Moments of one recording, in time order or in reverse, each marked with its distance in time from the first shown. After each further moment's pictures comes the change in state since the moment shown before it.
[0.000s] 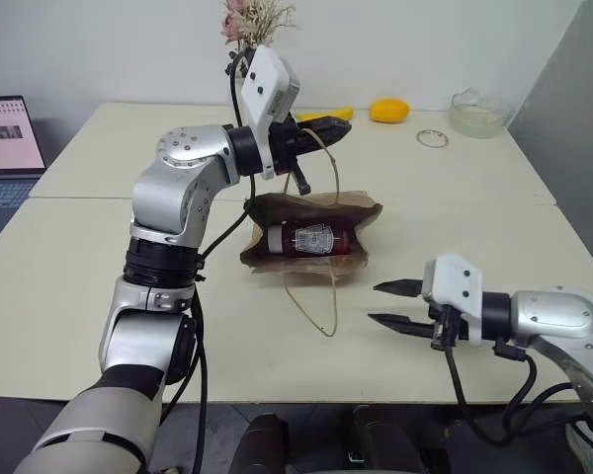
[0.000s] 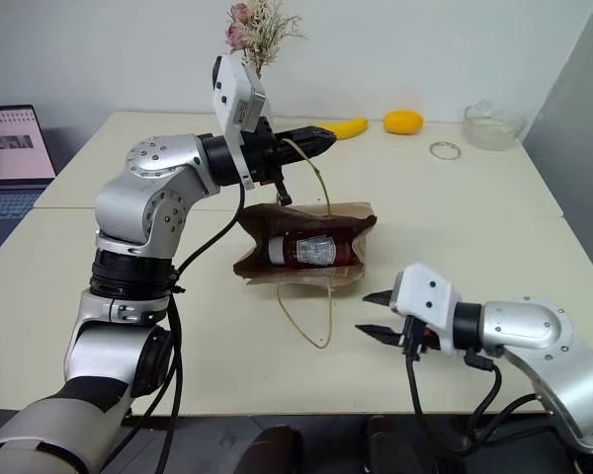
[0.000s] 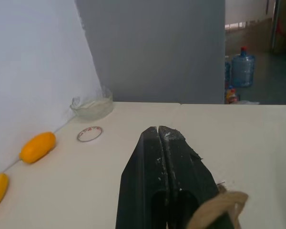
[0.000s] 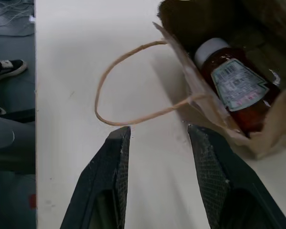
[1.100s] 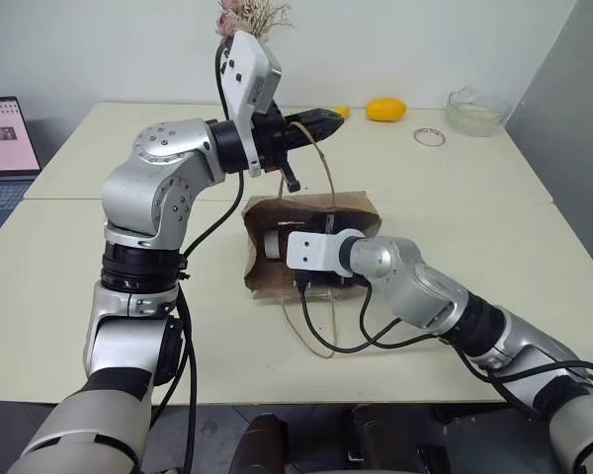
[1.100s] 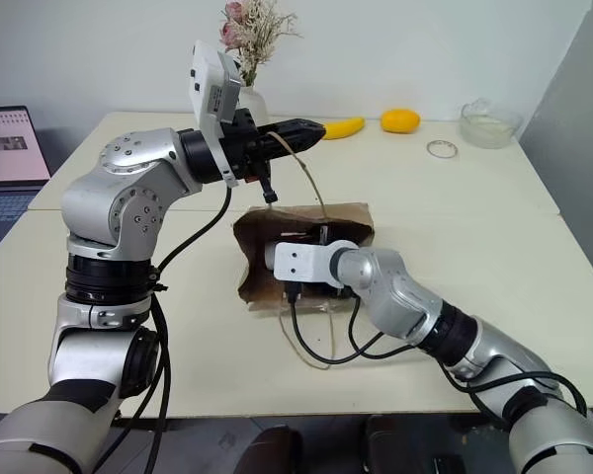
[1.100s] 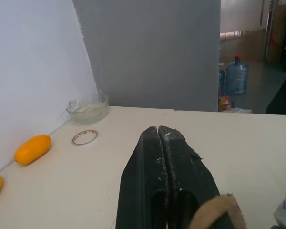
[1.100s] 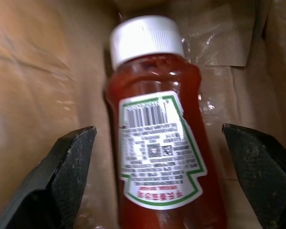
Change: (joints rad) left arm 0.018 0.053 0.023 -0.081 -0.078 0.080 0.030; right arm -0.689 0.392 0.868 0.766 -0.799 -0.162 -0.244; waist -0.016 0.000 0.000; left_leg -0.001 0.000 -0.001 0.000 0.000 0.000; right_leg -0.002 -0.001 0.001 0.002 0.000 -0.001
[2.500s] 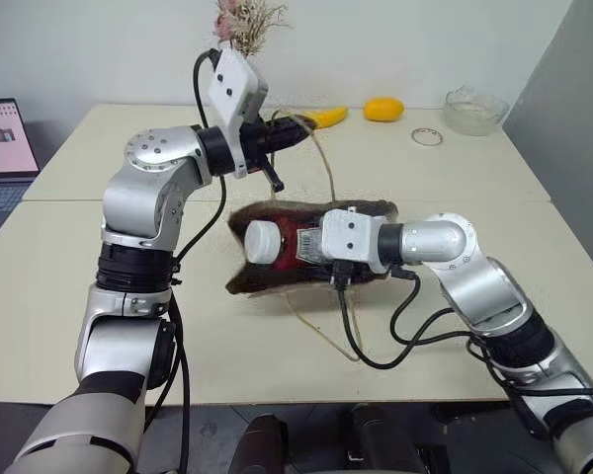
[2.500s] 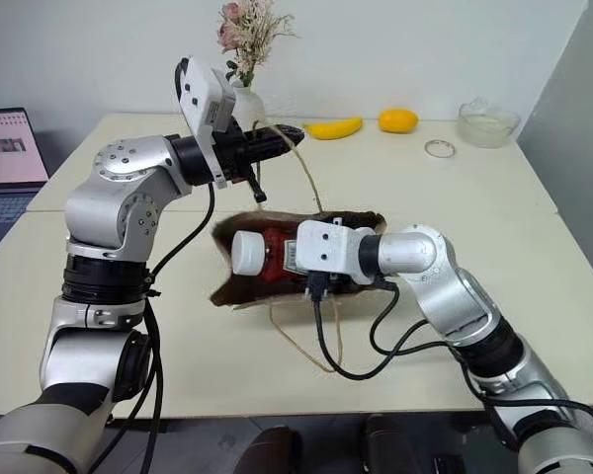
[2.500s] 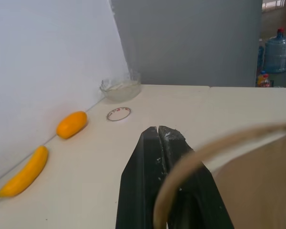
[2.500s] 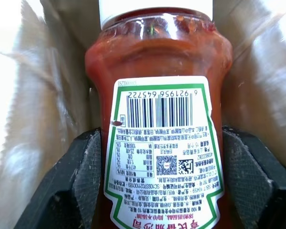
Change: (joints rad) left arm 0.023 0.033 -0.005 0.110 0.124 -0.133 0.010; right arm 0.167 -0.113 -0.385 -0.267 0.195 -0.180 0.363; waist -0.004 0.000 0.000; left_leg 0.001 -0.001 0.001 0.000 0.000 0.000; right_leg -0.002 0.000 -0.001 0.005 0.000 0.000
